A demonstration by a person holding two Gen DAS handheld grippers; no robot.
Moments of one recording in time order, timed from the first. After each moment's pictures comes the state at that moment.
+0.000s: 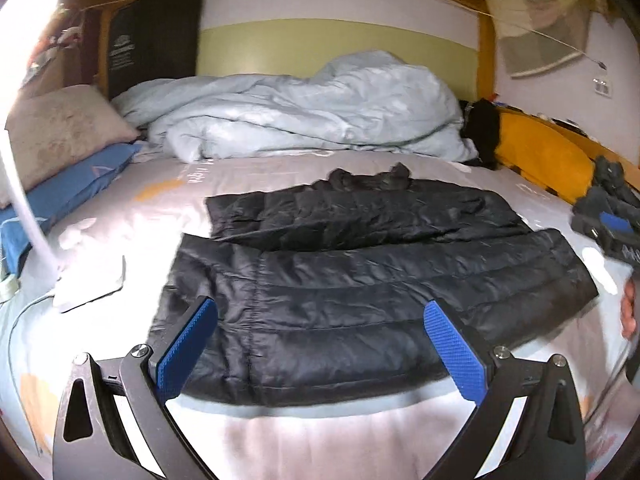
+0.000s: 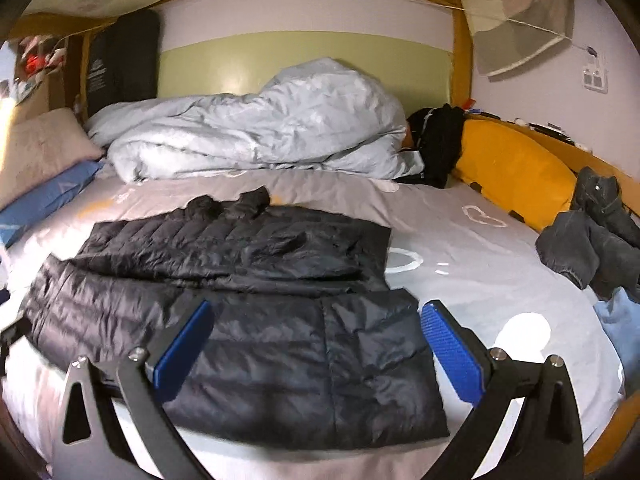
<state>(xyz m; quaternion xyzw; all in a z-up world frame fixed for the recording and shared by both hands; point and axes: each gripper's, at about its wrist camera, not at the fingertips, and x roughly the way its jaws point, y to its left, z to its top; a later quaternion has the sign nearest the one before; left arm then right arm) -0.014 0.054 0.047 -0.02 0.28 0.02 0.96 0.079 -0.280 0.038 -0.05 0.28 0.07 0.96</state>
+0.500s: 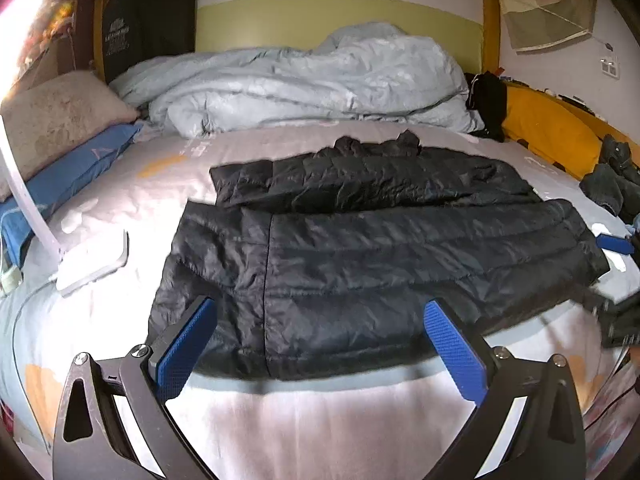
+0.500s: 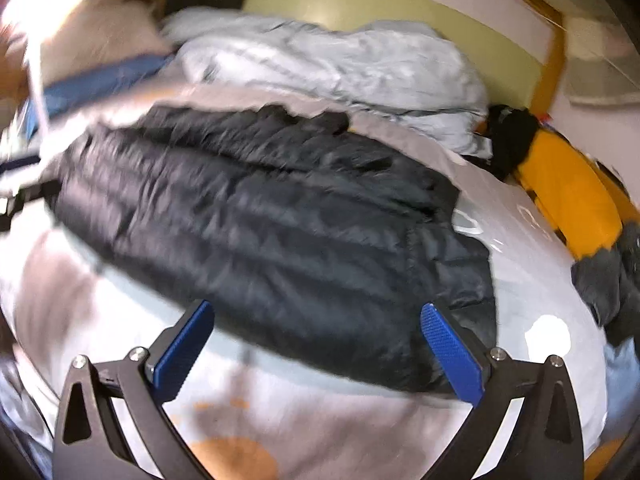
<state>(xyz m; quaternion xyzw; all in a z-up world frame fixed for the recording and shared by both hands) -0.011 0.063 0.023 -0.02 0.34 0.02 0.94 0.052 -0.233 -0.018 -0.20 0.36 0.16 0.90</state>
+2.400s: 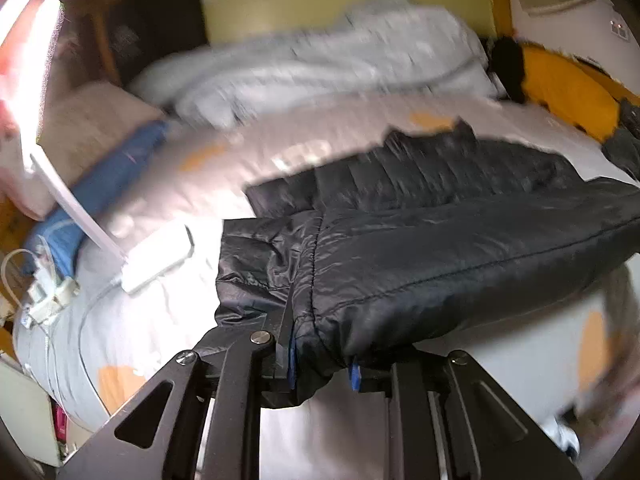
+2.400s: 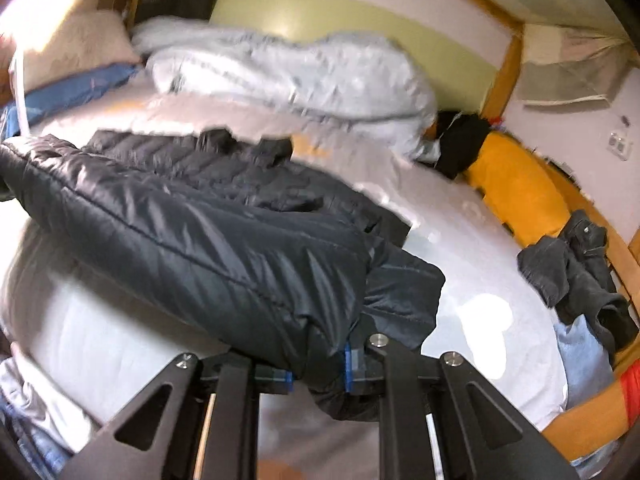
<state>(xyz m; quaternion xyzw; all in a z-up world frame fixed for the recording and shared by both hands) -0.042 0.085 0.060 0.05 0.40 0.05 0.91 0.021 -0.257 0.022 -0.19 0.35 0.08 0.91</state>
